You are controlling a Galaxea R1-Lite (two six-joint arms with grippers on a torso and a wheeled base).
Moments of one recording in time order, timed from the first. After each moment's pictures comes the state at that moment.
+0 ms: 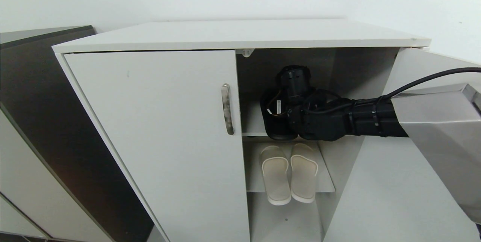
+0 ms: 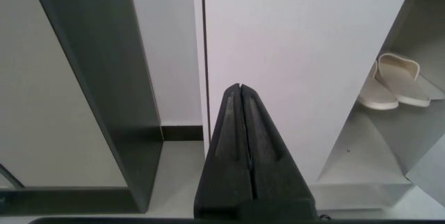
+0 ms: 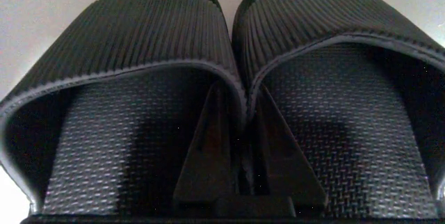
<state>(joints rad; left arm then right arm) 0.00 0.00 0.00 0.00 0.00 -0.01 0.66 2.25 -1.82 -0.12 -0.72 0.20</state>
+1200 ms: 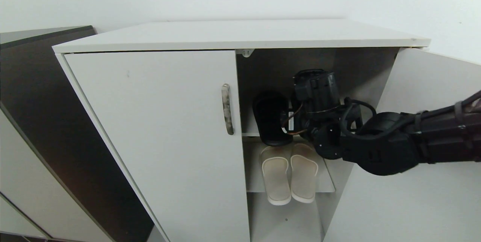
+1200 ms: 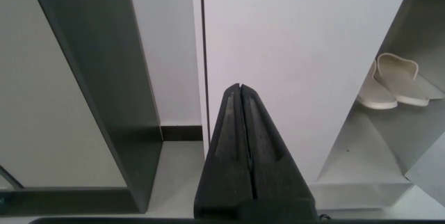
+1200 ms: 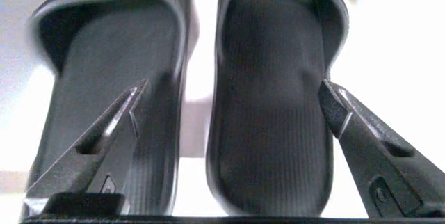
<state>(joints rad) 0.00 0.00 0.00 0.00 0.00 -0.01 0.77 1.94 -1.33 -0.28 -0.76 0.21</state>
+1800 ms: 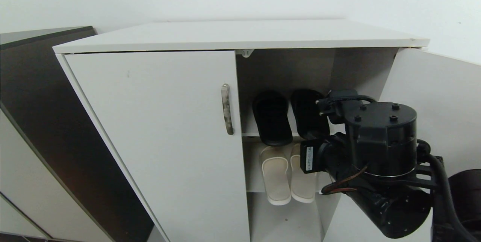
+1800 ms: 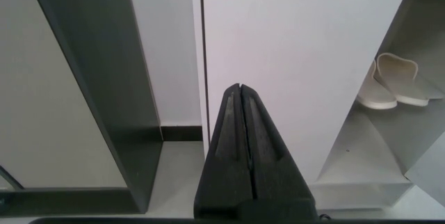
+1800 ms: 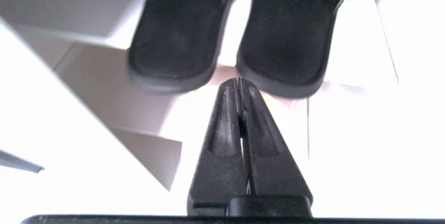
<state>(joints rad) 0.00 0.00 0.00 0.00 0.00 0.00 0.95 1.66 -0.88 -0.51 -0.75 0.21</state>
